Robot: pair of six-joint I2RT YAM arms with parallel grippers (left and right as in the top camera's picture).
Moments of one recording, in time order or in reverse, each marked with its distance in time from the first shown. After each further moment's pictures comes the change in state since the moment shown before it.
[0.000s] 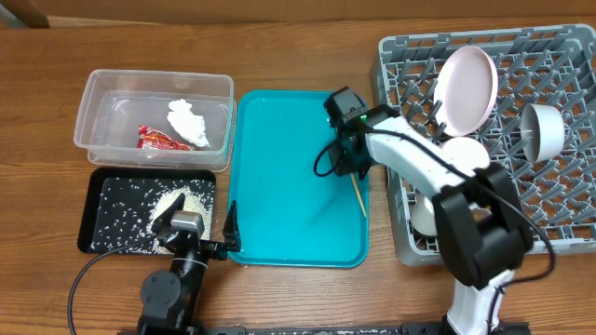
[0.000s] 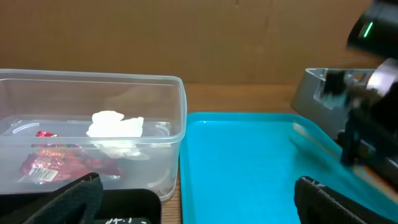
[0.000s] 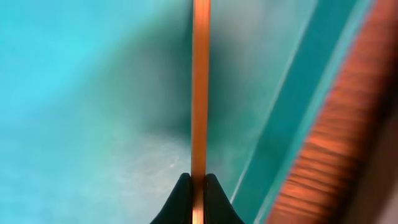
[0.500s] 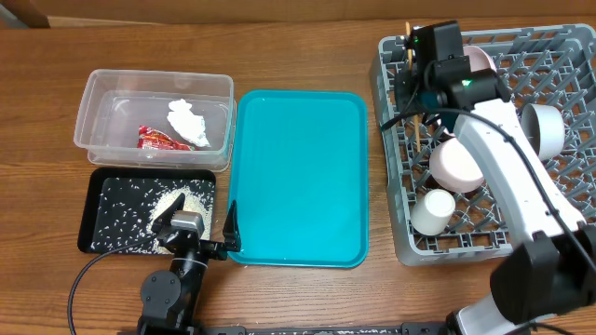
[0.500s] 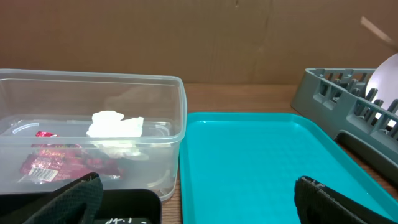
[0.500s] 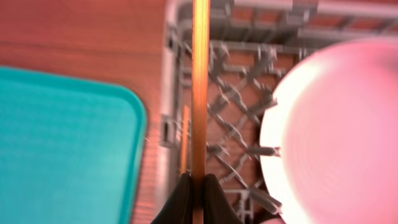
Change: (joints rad) left arm 0.000 0.000 0.000 0.000 0.000 0.000; right arm -0.276 -0.226 0.129 0.024 0.089 -0.180
